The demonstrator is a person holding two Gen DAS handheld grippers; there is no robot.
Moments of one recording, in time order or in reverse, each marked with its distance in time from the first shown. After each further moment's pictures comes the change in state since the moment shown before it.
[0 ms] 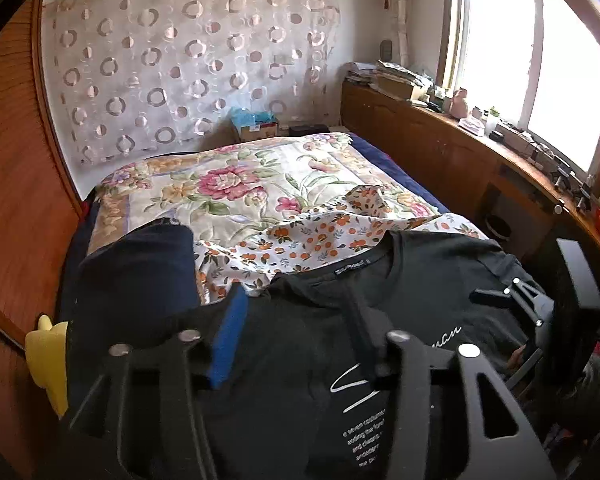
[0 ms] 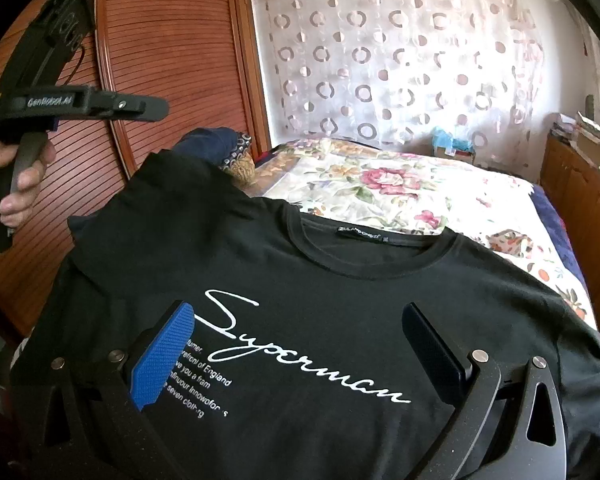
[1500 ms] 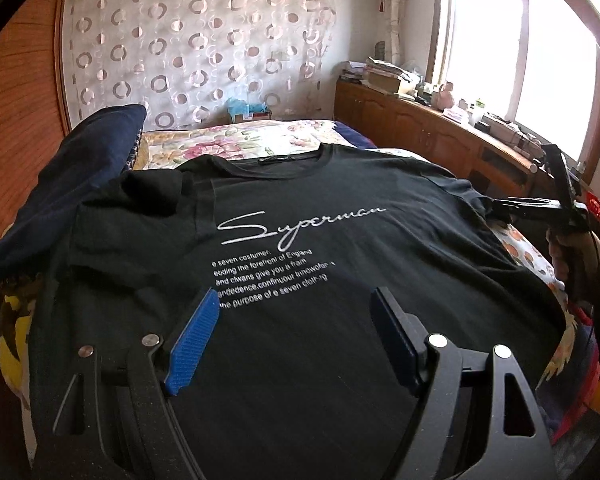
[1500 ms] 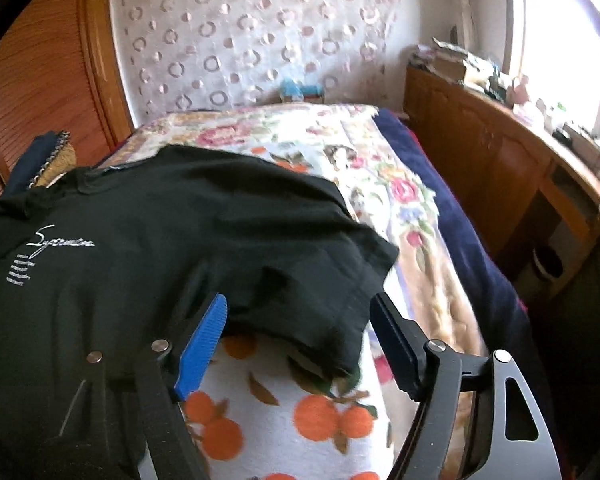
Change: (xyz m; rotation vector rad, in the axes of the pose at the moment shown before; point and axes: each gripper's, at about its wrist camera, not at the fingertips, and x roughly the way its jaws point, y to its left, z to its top) left arm -0.026 -0.121 -0.166 -0.051 -0.036 0.005; right arm -0.155 -0.129 -0.076 0.278 0.168 -0.371
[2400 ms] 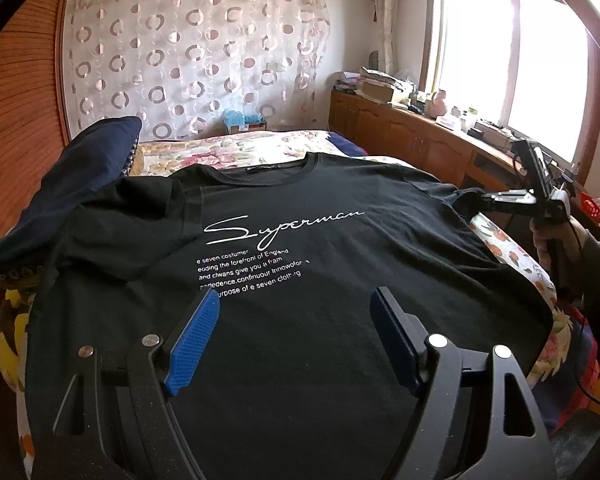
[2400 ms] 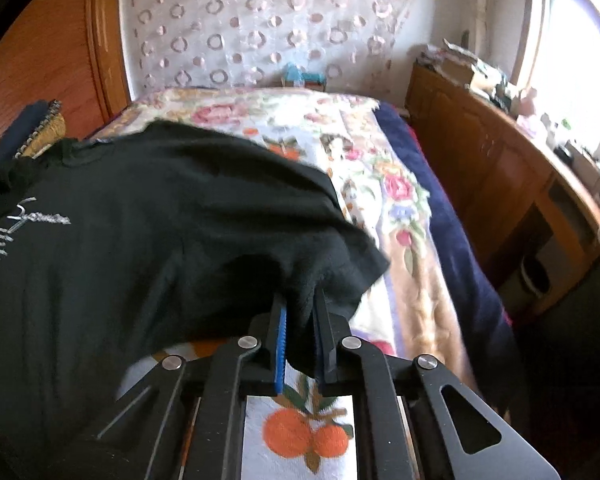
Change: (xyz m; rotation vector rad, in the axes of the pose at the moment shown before) left arm -0.016 -0.020 -0.009 0.001 -0.046 -0.003; right arm -0.006 0.019 0.035 -0.108 -0.021 -0.057
